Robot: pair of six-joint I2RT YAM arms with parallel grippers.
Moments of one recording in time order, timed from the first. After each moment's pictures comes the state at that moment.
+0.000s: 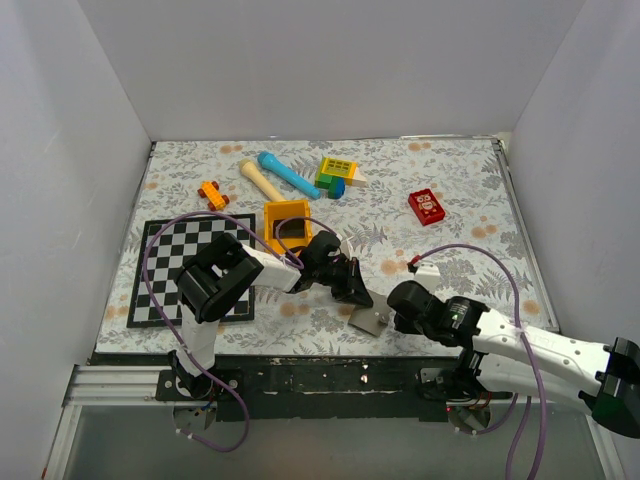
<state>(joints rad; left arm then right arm) -0.83 1.98 0.92 0.36 0.62 -0.90 1.06 0.86 0.50 -0.70 0.42 0.99</state>
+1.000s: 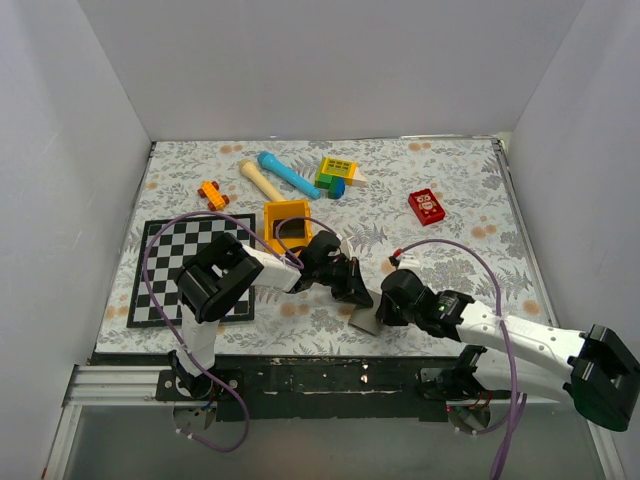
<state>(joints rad) -0.83 1.98 0.92 0.36 0.62 -0.90 0.97 0.99 0.47 -0.43 0.24 0.83</state>
